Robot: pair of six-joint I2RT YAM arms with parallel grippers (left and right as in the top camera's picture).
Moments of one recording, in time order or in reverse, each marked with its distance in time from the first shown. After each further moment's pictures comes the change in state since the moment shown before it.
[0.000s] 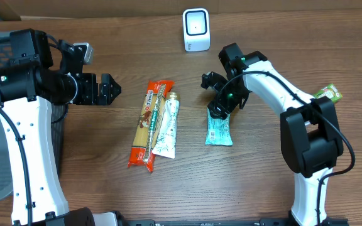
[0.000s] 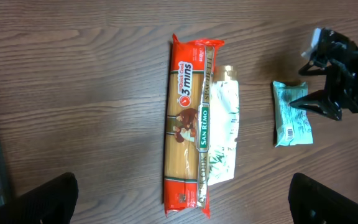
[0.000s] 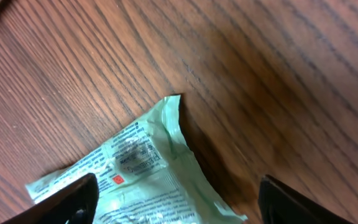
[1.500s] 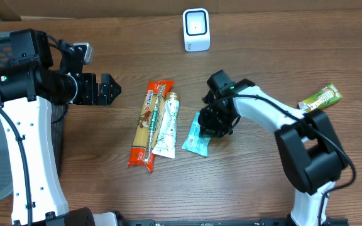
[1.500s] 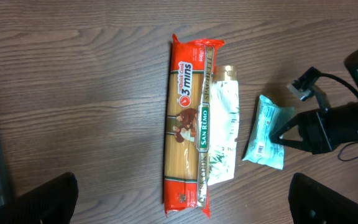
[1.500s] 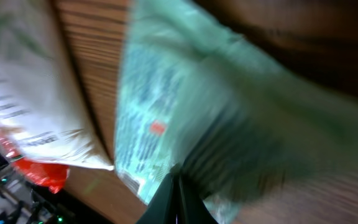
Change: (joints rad) left arm 0.000 0.000 0.000 0.000 0.000 0.000; right arm 0.126 -0.118 -0.312 0.193 -0.277 1.030
